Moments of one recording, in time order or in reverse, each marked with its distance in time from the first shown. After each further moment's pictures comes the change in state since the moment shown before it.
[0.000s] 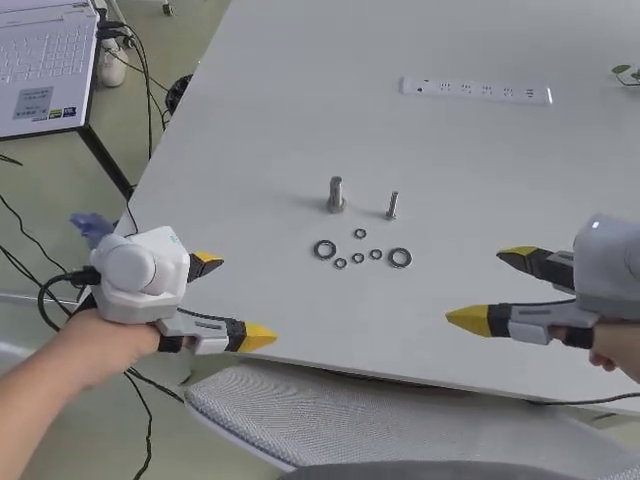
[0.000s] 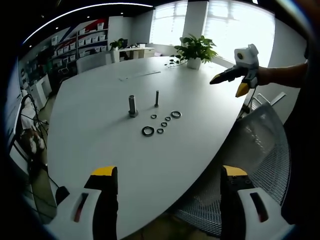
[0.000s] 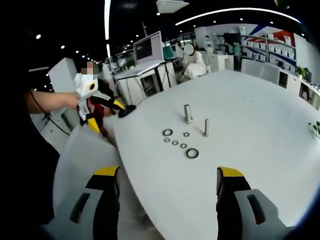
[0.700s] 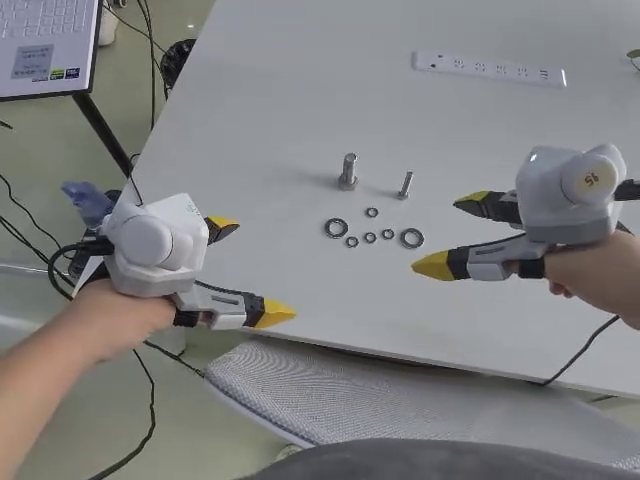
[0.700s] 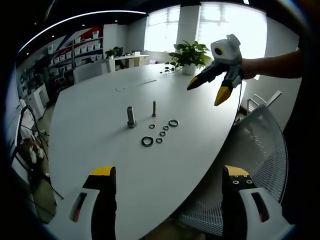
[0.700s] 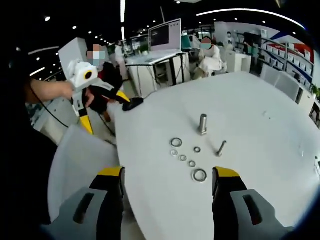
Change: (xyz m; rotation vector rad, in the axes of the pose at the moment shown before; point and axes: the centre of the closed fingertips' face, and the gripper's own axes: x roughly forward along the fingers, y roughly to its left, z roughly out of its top) left arm -0.007 0.001 0.016 0.053 -0.065 -0.021; right arm 0.054 0.015 0.039 -0.151 0.126 0.060
